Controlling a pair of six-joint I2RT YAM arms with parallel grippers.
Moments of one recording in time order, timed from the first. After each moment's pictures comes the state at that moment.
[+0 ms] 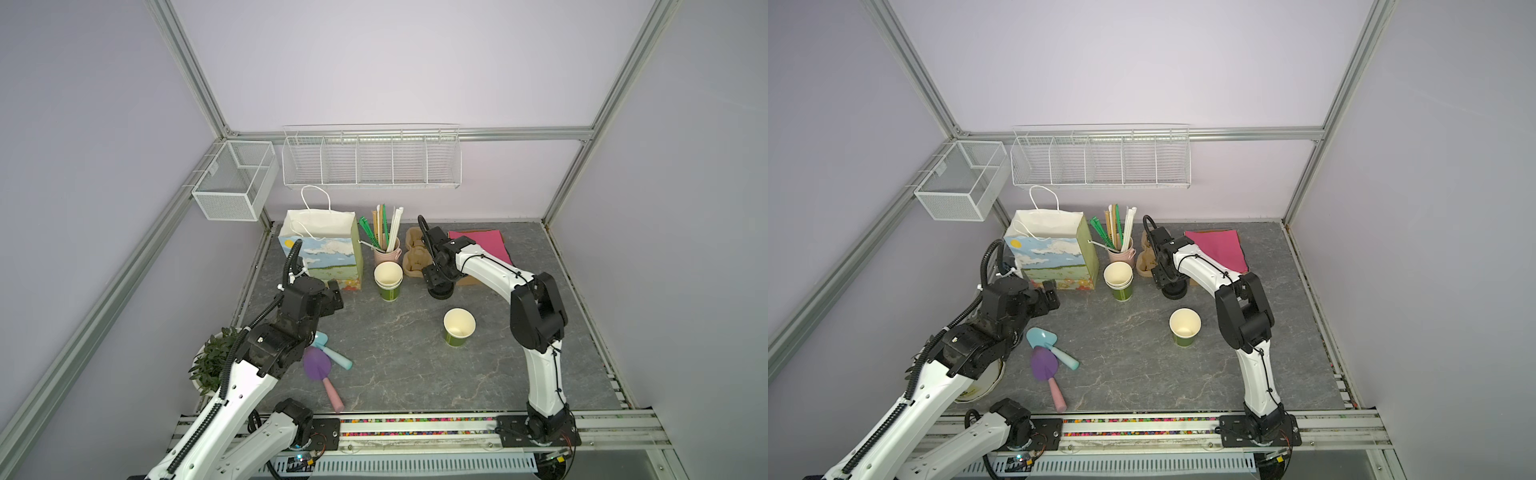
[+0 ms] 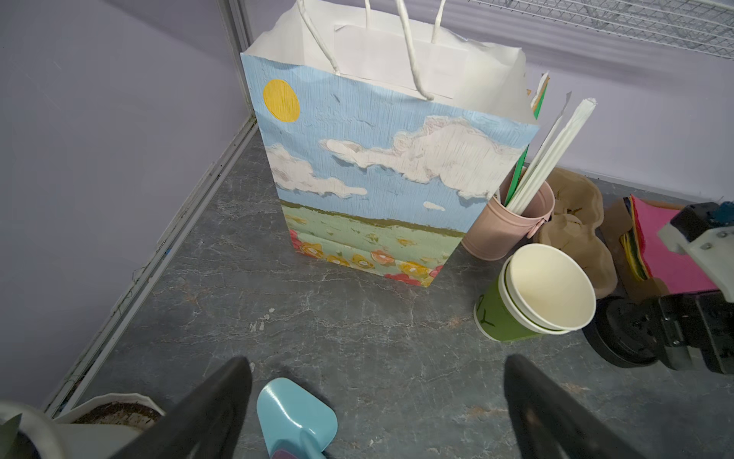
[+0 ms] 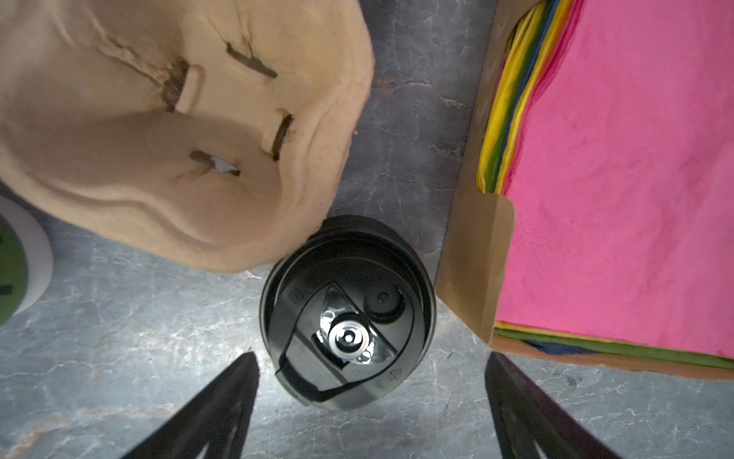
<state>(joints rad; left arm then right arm) -0.54 0.83 0.94 -0.69 -0.50 -0.46 0.56 2.11 1.76 -0.93 0.27 0.19</state>
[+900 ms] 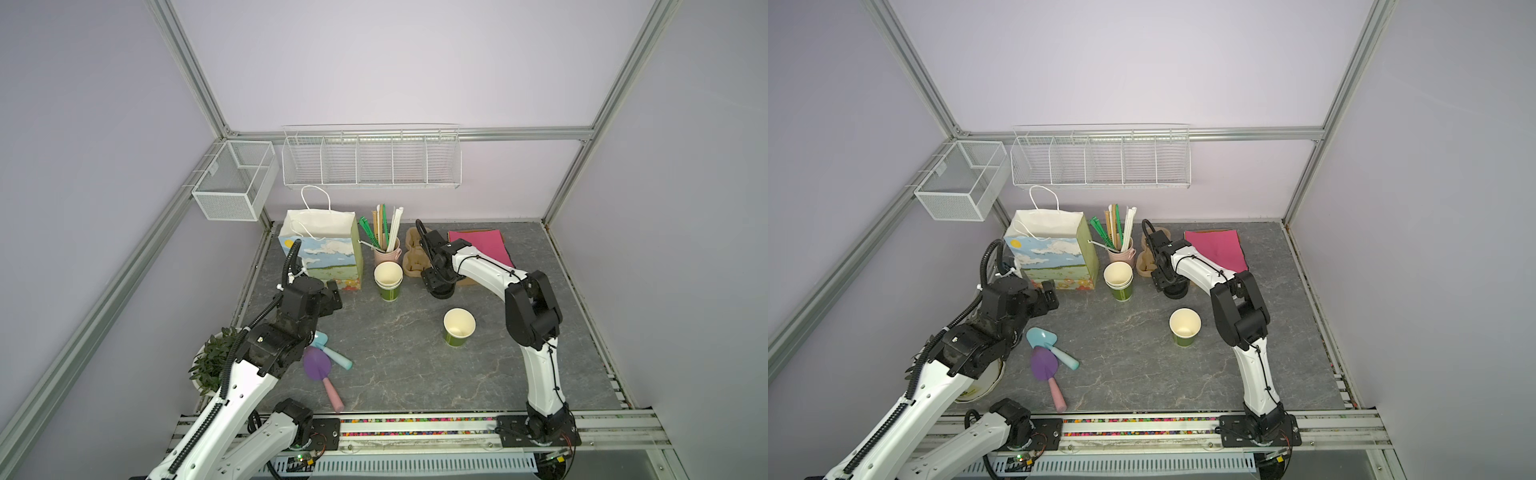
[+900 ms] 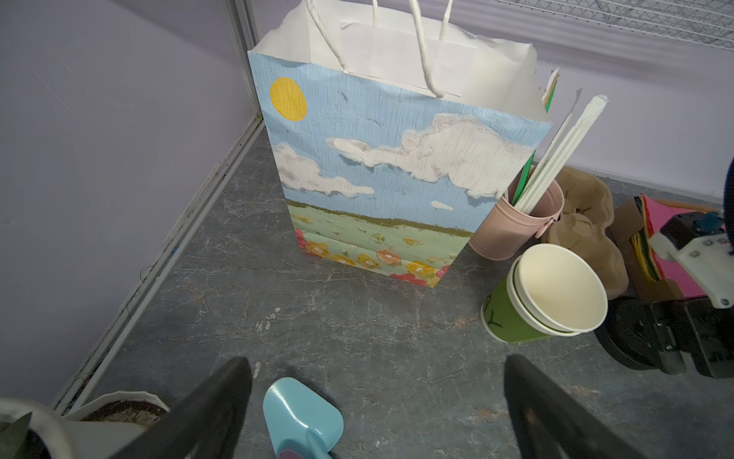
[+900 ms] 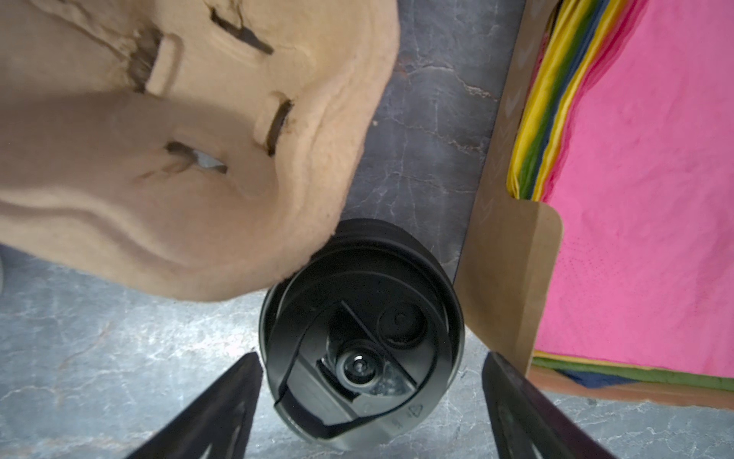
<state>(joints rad) -0.52 0.83 0.94 -0.69 -0.50 -0.45 0.57 2.15 1.75 -0.90 0.26 0.19</state>
